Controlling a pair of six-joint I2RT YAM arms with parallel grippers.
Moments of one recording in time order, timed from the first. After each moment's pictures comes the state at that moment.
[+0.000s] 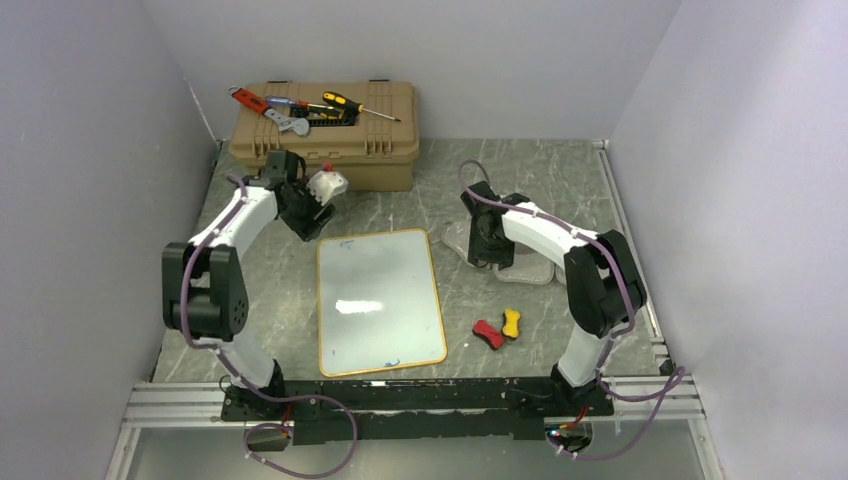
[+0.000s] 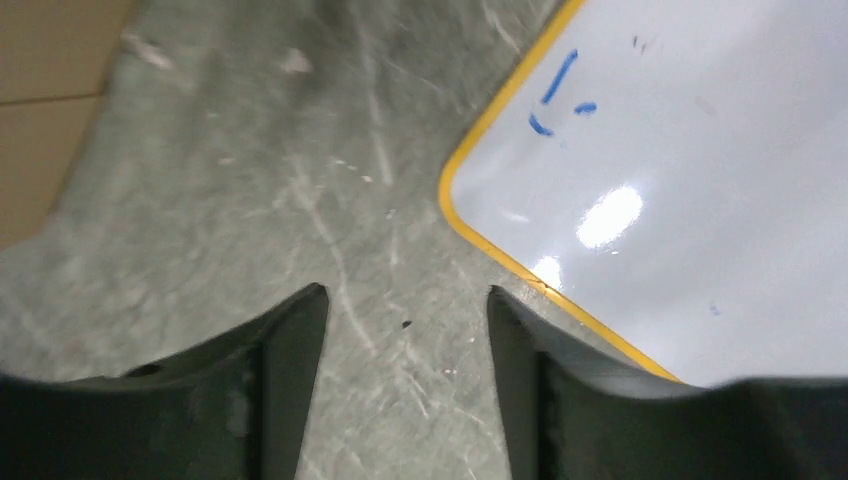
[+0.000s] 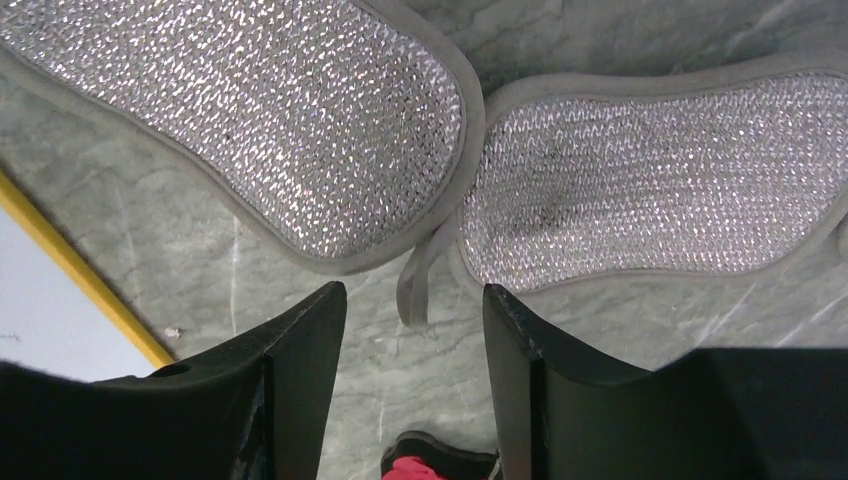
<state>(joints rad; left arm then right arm) -0.09 1.72 1.25 -0.64 0.21 0.73 0.49 1.75 1.22 -0.80 0.24 0.62</state>
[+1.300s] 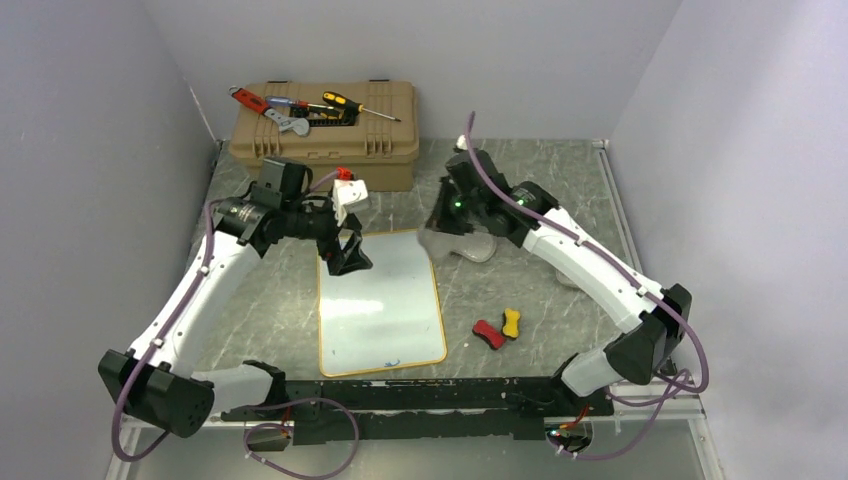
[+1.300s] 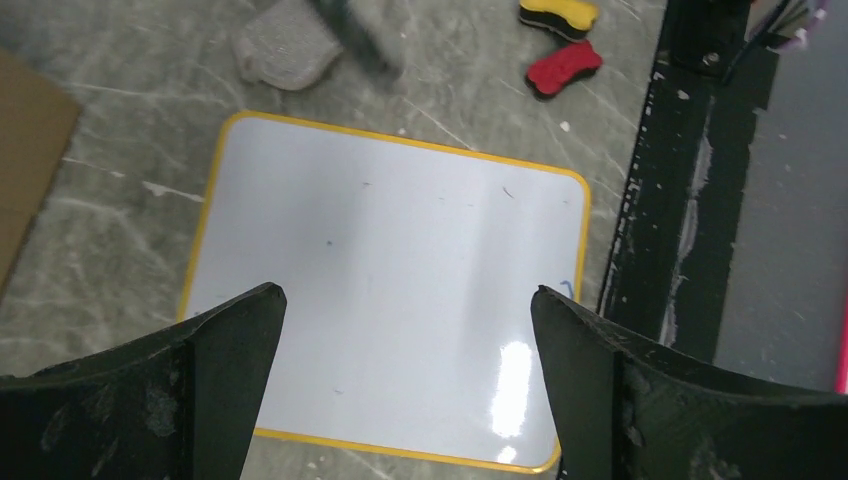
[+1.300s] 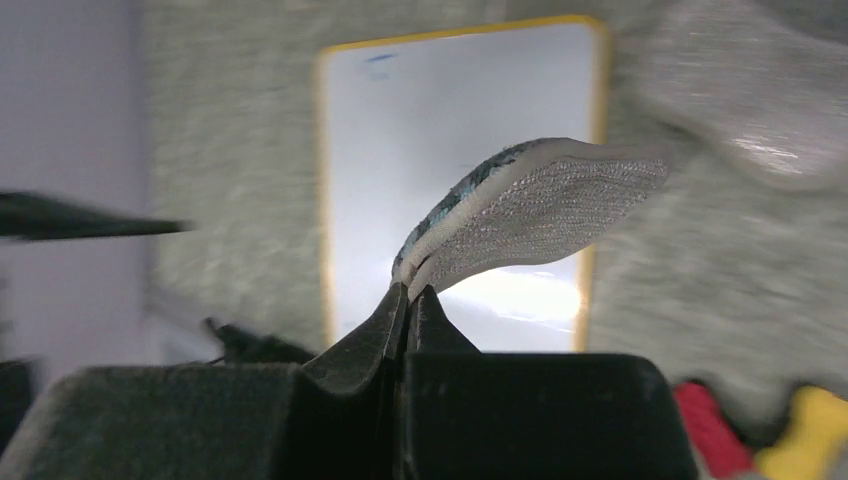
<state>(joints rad) -0.33 1.22 1.31 -0.89 0.77 0.57 0.70 1.47 1.50 -0.82 0.07 0.76</state>
